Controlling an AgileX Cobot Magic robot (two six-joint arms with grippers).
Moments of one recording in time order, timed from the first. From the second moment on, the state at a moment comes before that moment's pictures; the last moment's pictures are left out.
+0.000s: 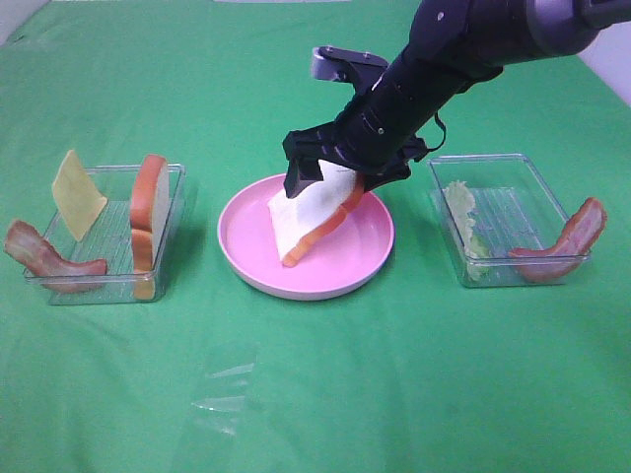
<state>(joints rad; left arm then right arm) 0.08 -0.01 -0.52 -0.21 1.08 0.10 0.45 2.10 -1.51 0.45 0.61 -0.22</state>
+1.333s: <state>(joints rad) 0.08 -0.01 -0.52 -0.21 1.08 0.10 0.31 2.03 -1.89 -0.05 1.22 0.06</state>
